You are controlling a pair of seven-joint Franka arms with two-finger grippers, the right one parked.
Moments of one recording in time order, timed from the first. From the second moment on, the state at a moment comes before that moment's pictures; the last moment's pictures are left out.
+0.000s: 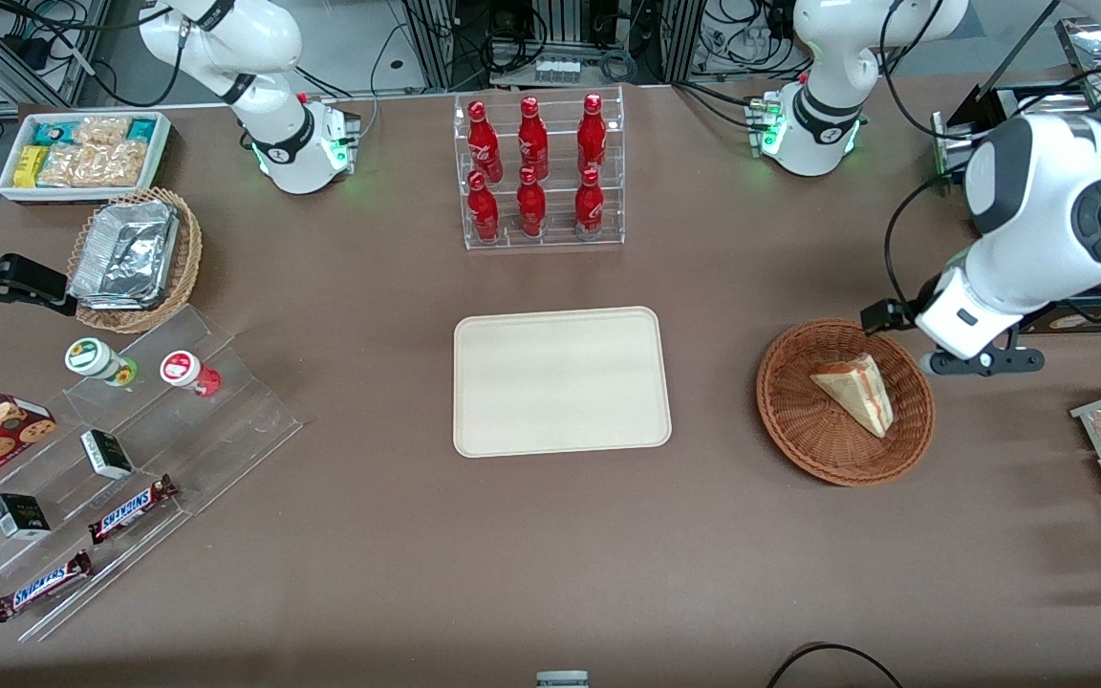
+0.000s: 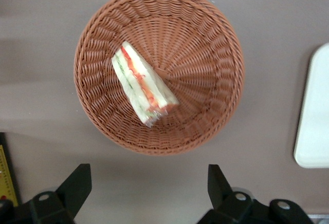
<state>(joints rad) 0.01 0.05 -0.08 -2.00 0.00 1.92 -0.16</state>
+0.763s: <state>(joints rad) 0.02 0.12 -0.08 -2.09 0.00 2.11 -0.67</state>
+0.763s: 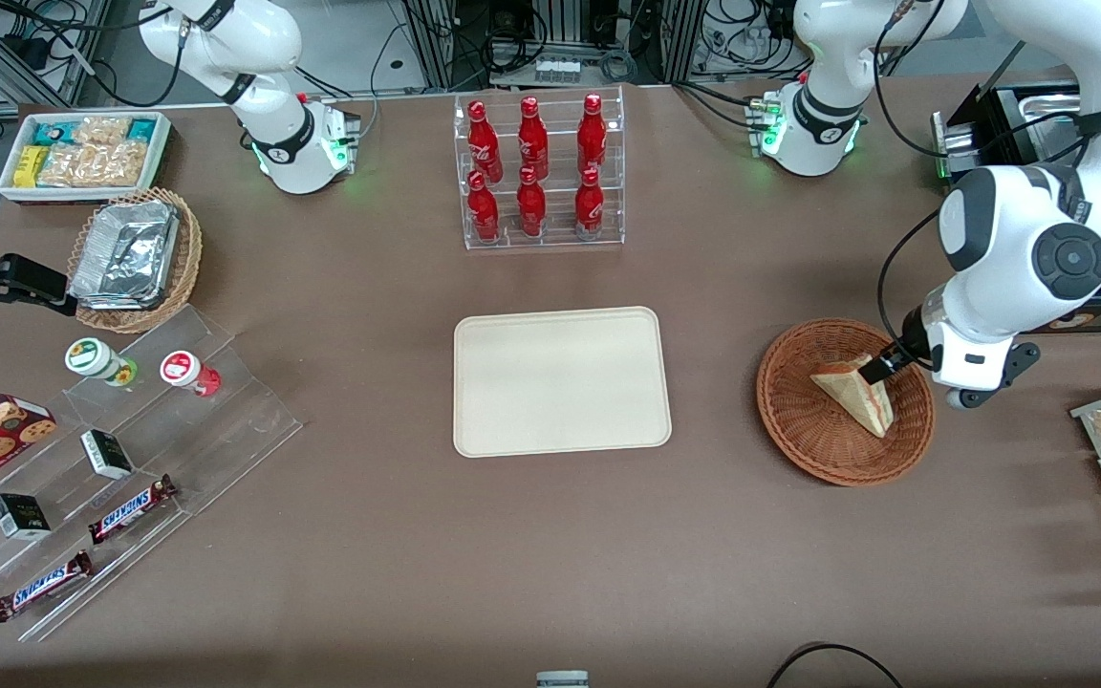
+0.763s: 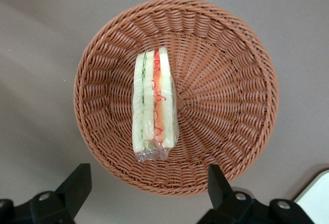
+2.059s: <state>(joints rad) 0.02 0.28 -0.08 -2.17 0.01 2.33 -0.69</state>
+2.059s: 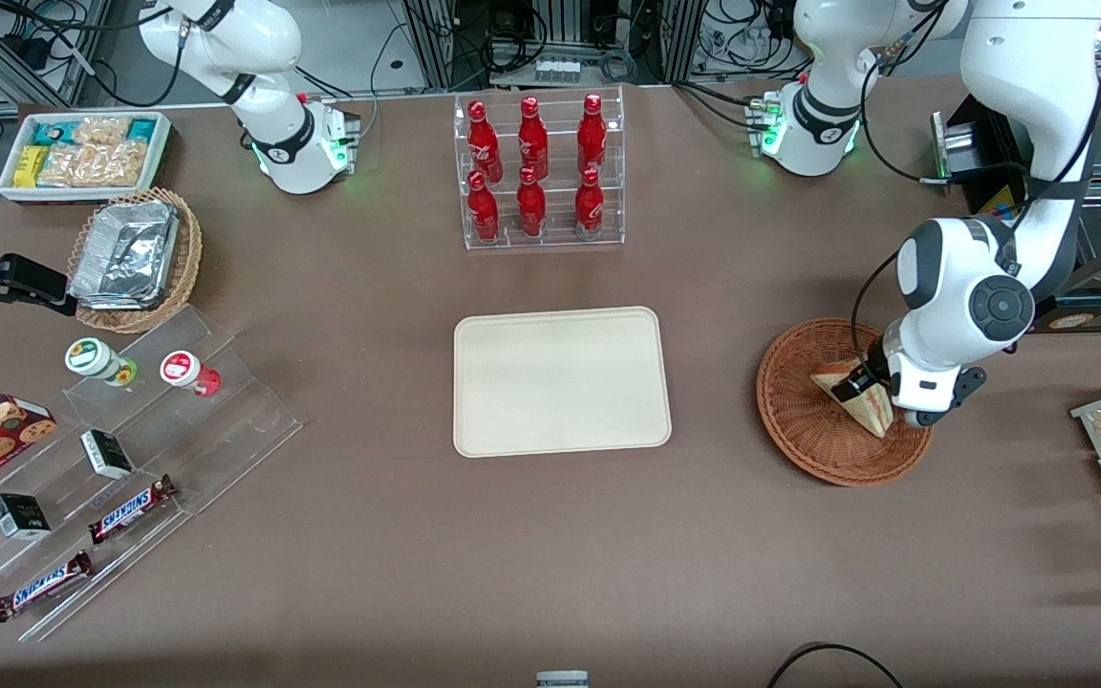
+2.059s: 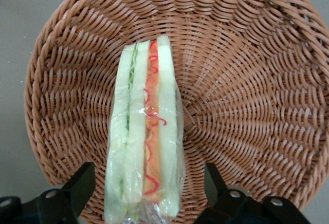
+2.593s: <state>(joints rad) 0.02 0.23 -0.08 -2.15 0.04 2.26 -0.68</state>
